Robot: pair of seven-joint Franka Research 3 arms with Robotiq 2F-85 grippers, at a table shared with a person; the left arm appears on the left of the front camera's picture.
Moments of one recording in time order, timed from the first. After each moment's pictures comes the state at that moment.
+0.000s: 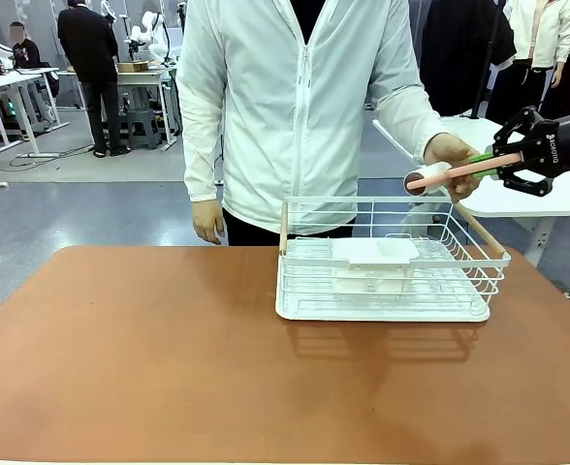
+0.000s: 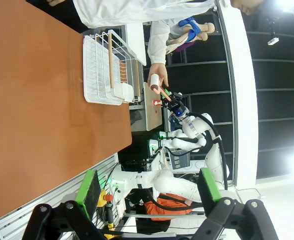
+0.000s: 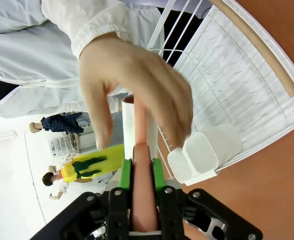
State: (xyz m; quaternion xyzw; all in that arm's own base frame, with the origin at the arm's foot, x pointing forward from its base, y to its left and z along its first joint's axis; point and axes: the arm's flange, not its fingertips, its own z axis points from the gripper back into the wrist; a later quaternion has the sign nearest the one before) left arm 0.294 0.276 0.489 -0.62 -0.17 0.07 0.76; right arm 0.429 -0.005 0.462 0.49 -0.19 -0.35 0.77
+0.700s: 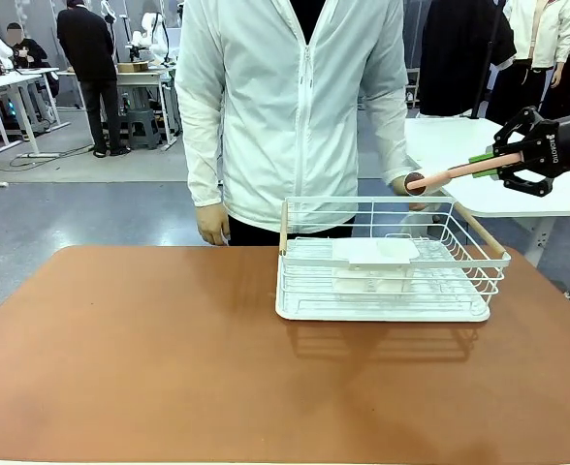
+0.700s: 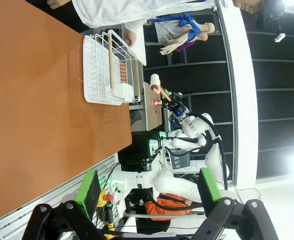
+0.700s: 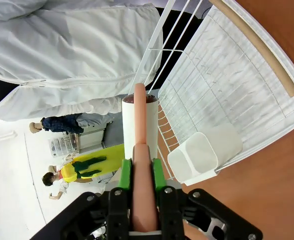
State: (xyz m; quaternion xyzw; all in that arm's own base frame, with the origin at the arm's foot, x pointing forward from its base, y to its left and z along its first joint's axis) left arm 0.294 0.276 0.489 -0.62 -0.17 0.07 0.76; right arm 0.429 -0.006 0.462 0.49 -0.19 -0.35 0.77
